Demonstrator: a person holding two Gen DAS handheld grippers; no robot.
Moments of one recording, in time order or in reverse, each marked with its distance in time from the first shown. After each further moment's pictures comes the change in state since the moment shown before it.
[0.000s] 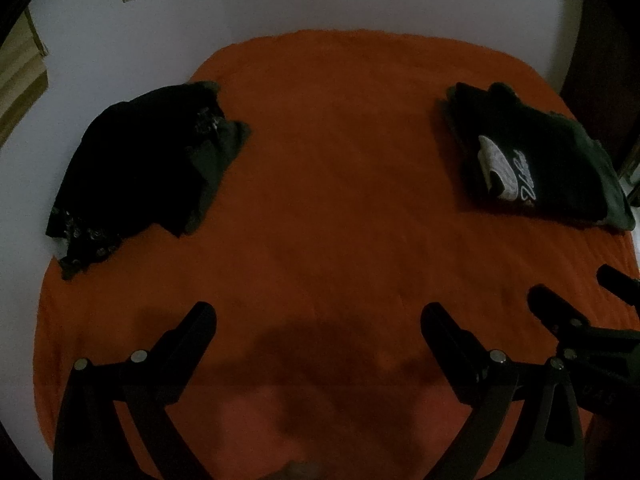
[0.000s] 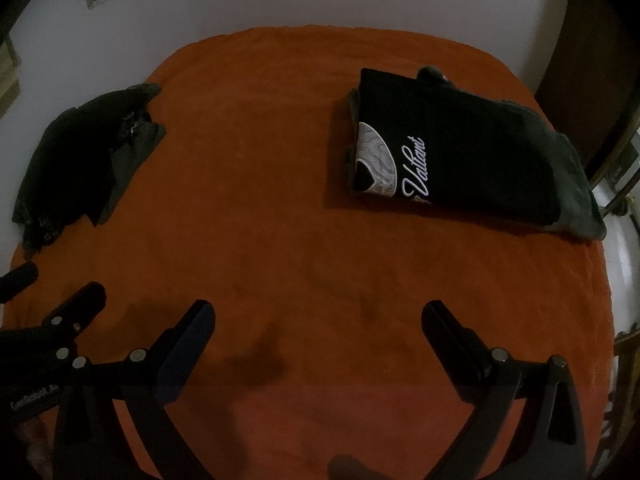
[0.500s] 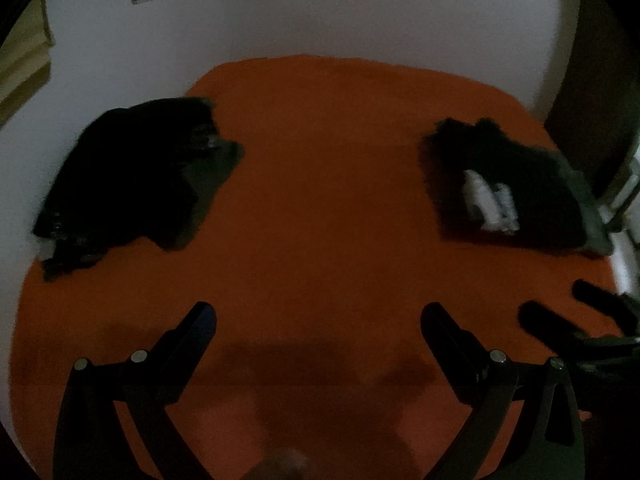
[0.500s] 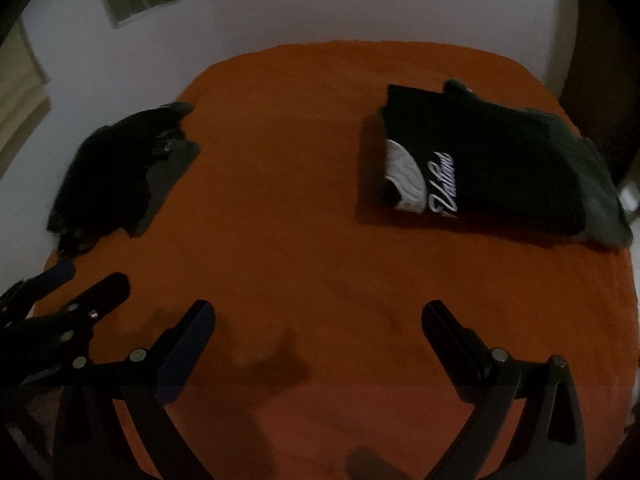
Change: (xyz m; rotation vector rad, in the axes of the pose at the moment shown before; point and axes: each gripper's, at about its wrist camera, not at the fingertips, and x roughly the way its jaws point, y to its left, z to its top) left arm -0.008 0.023 -0.006 -0.048 -0.101 -0.049; right arm -0.013 0.000 0.001 -0.022 -0.059 0.176
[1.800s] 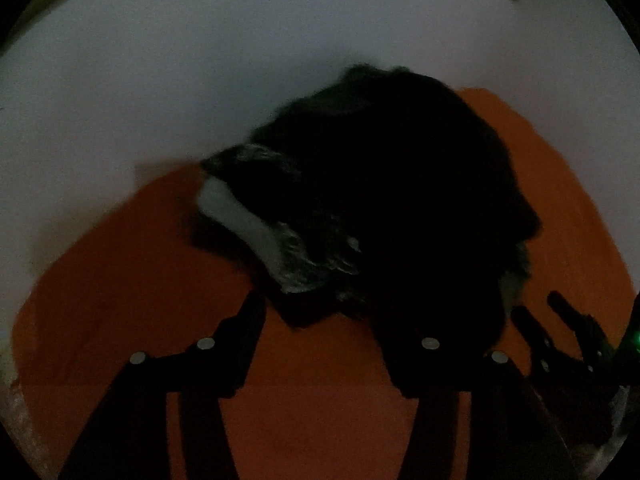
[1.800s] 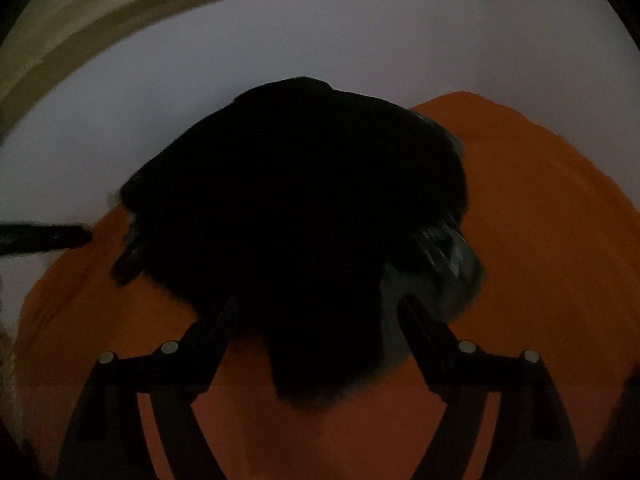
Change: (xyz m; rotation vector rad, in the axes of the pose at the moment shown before) left arm 0.053 0.404 0.052 -0.715 0.073 0.208; right arm 0.252 0.393 0.173 -0.592 -0.058 0.350
